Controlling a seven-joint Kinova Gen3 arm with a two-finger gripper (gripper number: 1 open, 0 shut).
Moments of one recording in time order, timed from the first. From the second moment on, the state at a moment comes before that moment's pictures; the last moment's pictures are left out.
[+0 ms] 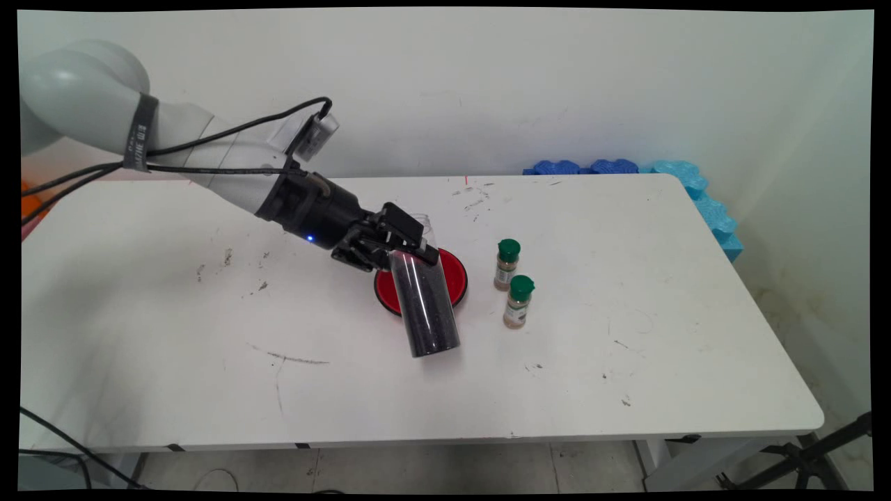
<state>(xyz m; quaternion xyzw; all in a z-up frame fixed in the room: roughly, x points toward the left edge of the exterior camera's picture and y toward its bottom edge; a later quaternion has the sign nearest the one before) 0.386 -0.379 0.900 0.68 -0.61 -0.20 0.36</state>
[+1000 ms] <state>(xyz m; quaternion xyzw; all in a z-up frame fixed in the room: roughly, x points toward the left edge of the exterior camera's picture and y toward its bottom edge) 0.384 -0.385 0.877 0.77 -0.48 -0.28 0.31</state>
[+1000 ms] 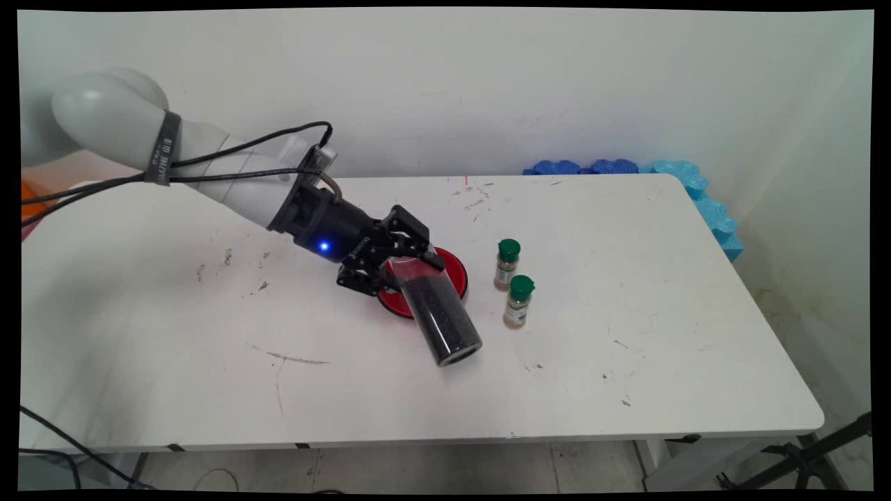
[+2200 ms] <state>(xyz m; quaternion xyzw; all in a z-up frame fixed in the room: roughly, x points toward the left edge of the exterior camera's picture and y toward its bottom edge) 0.383 -0.402 0.870 0.81 -0.37 -0.35 0.29</state>
